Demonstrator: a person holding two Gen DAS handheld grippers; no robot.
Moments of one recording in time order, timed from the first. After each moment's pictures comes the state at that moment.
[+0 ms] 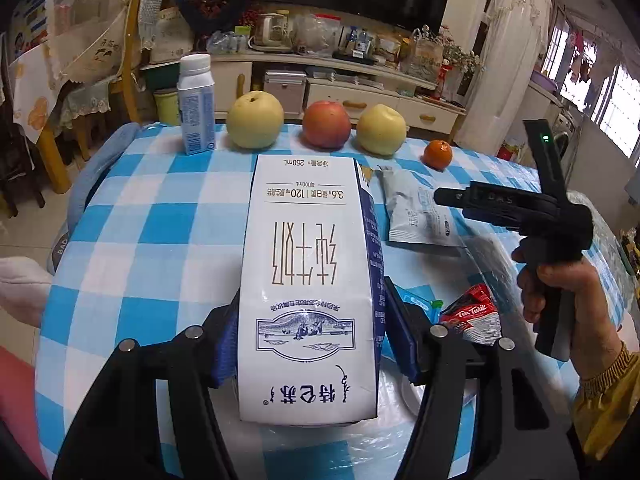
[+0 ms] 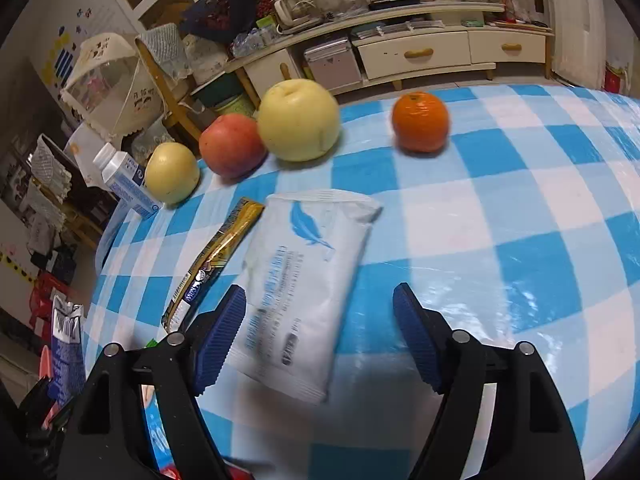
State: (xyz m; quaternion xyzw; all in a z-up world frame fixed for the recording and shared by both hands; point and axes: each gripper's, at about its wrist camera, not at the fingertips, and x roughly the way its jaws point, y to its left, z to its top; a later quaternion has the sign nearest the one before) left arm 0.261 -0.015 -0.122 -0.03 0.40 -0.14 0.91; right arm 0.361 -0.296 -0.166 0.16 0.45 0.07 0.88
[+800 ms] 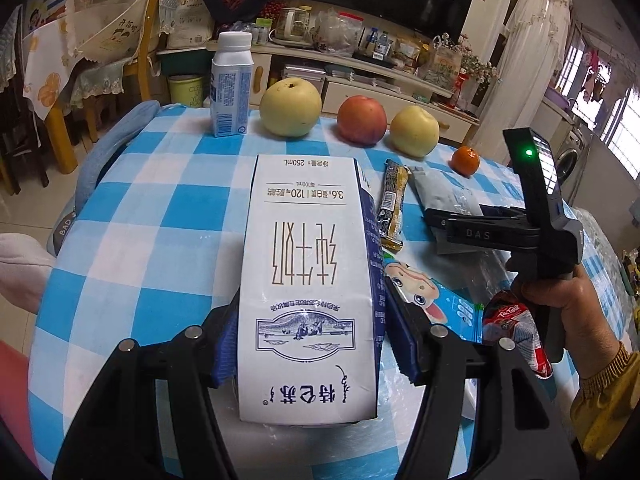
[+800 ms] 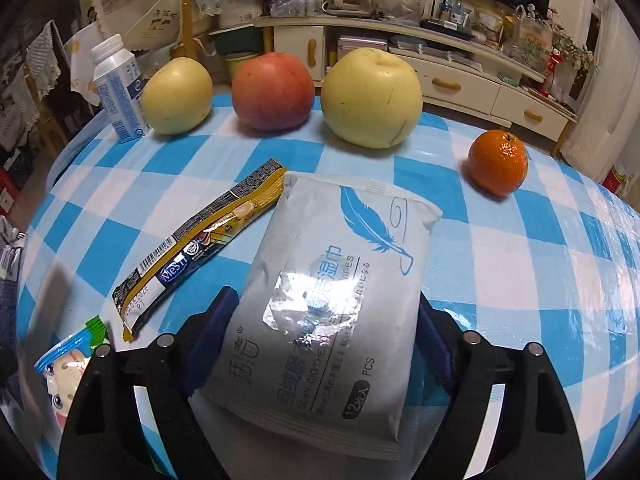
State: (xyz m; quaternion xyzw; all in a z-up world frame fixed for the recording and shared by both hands) left arm 0.275 0.020 -0.143 -0.05 0.41 -0.13 0.90; right arm 0.386 -0.228 -0.187 -0.02 0.46 0.07 0.89
